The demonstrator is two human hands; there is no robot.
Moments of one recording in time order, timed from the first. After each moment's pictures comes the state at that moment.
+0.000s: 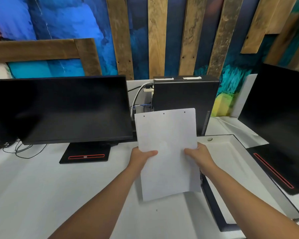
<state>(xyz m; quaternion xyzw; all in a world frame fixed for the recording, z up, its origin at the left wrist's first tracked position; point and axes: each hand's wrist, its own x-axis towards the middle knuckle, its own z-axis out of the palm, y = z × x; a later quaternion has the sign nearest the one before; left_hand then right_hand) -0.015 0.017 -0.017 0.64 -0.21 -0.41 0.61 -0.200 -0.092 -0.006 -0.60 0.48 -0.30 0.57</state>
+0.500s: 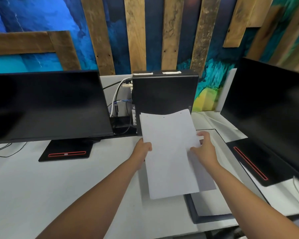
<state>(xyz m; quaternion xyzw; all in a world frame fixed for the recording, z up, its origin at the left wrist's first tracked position) -0.081 -0.040 -0.013 0.67 -0.22 -0.47 0.53 -0.284 -0.126 -0.004 -0.65 0.54 -0.32 0.43</state>
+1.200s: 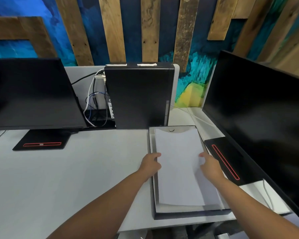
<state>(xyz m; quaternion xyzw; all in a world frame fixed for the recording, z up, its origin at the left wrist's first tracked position) -0.218 -0.092 -0.086 0.75 -0.34 -0.43 0.38 -0.424 -0.198 -0.079 -0.72 0.60 -0.13 0.32</state>
